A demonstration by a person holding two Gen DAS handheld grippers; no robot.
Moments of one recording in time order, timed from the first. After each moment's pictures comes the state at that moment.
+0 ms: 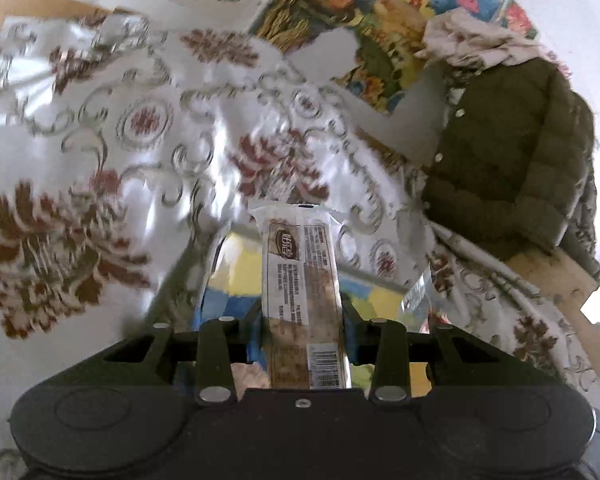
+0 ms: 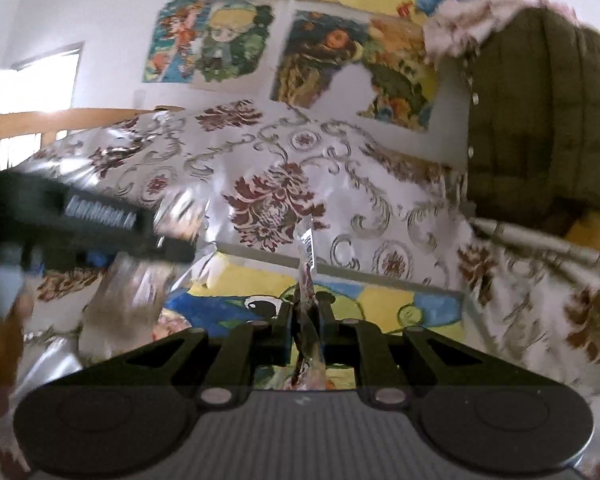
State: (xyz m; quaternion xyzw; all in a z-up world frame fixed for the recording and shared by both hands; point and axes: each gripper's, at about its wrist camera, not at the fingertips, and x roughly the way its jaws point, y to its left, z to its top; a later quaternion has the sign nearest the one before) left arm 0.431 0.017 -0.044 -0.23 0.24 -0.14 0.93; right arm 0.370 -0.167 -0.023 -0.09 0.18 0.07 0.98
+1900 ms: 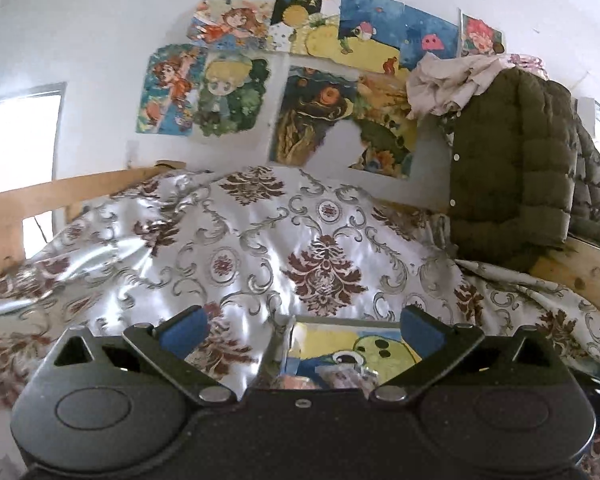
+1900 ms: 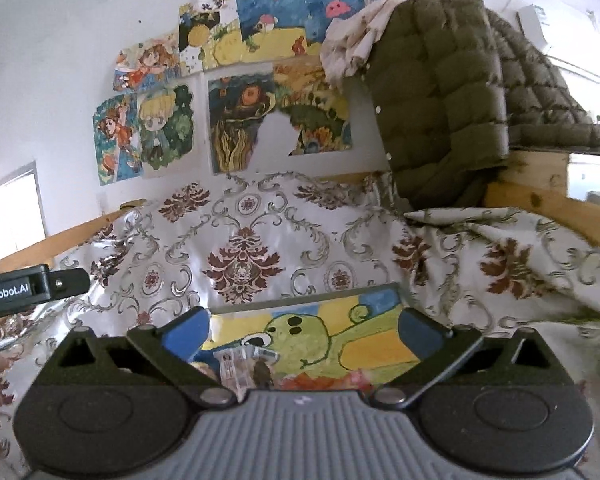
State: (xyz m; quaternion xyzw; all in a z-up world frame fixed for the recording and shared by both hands) left arm 0.257 0.008 0.076 -0.08 0.13 -0.02 0.99; right arm 0.240 -0.240 0.057 0.07 0.14 0.02 0.99
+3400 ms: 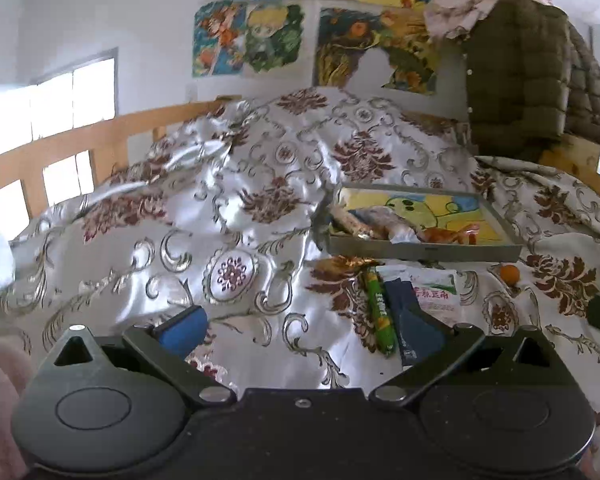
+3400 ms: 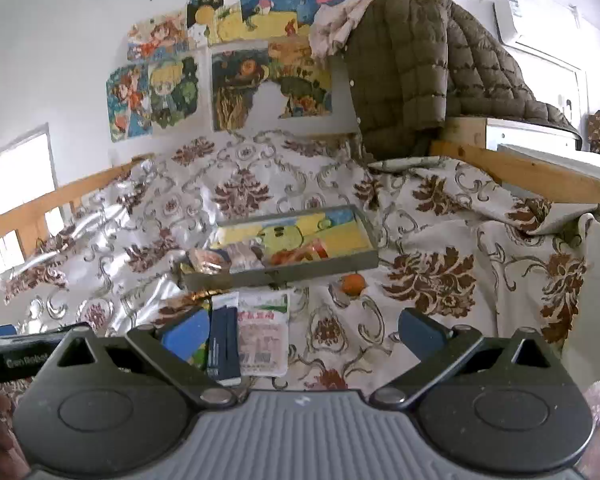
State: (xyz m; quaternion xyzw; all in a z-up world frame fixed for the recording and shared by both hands) left arm 0.042 -0.011 0.021 -0.04 0.24 0.05 0.97; right arm 0.018 -0.242 0.032 0.05 0.20 0.00 0.98
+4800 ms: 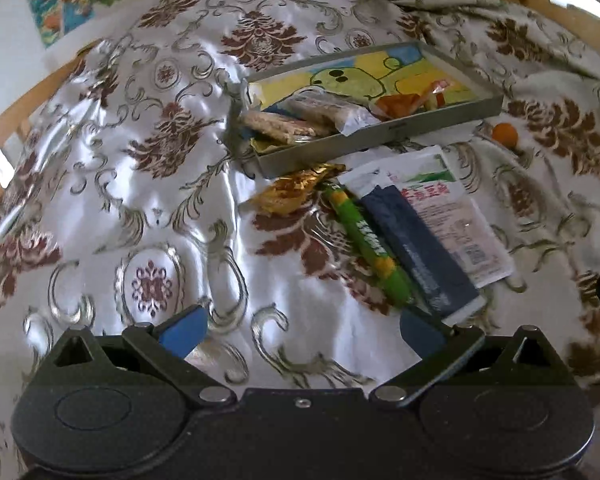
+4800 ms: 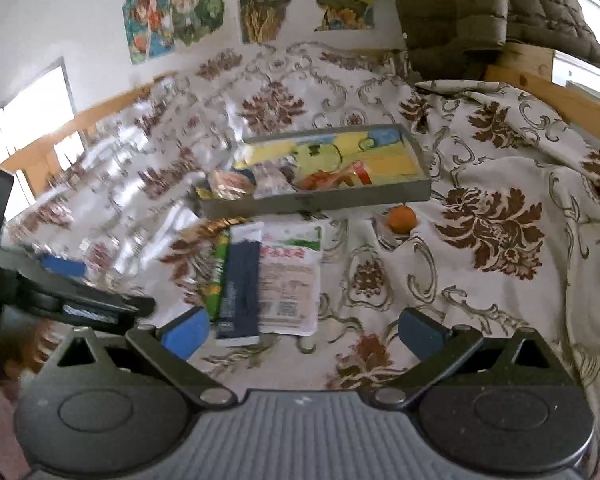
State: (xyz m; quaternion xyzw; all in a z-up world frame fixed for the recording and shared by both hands) left arm 0.187 -0.014 -0.019 0.13 0.41 -0.09 0.90; right arm 0.098 -0.235 0.005 0.03 0.33 0.06 0.94
